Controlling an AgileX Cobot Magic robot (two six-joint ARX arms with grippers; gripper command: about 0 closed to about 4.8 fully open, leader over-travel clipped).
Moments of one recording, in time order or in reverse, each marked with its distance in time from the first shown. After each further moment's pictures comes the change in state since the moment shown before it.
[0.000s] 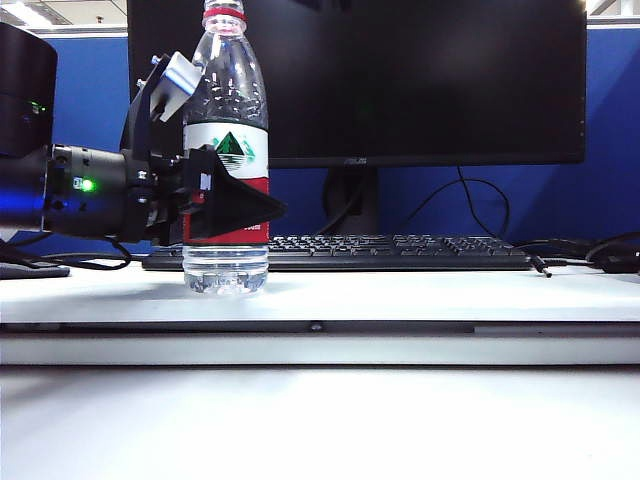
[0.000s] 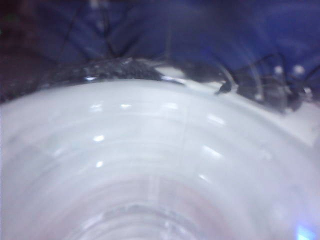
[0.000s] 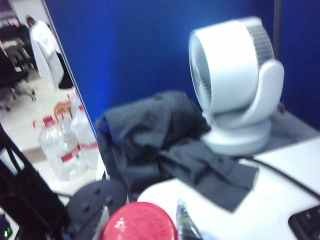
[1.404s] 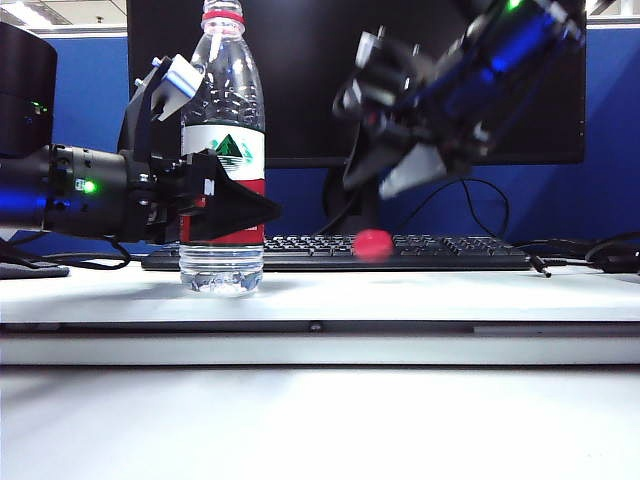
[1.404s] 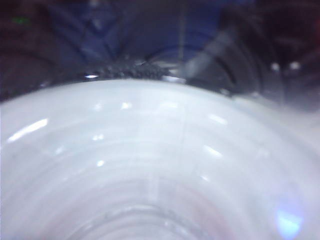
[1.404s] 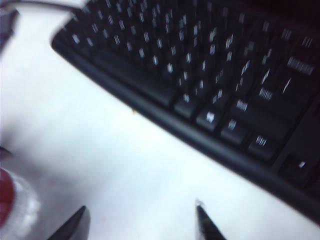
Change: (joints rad) left arm 0.000 0.000 0.000 0.001 -0.050 0.028; right arm -0.137 0.029 -0.155 -0.298 0.546 -0.104
